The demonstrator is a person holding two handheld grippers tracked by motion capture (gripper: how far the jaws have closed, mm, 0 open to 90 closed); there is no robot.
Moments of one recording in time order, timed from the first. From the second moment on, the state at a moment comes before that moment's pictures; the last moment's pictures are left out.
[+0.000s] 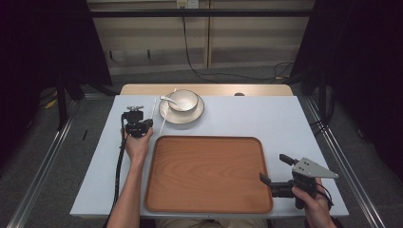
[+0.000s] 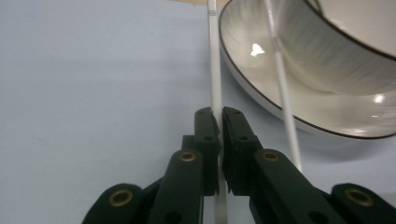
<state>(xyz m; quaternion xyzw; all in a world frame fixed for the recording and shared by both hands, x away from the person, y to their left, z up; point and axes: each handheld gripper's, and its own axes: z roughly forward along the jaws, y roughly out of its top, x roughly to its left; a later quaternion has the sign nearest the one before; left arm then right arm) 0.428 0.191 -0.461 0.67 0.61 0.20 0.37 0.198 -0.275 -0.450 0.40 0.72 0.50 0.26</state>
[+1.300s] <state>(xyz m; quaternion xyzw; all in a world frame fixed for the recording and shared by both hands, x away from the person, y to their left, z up) 0.312 0.172 -0.445 0.69 0.55 0.23 0.41 0.197 -0.275 -0.450 0.40 0.72 0.51 0.26</state>
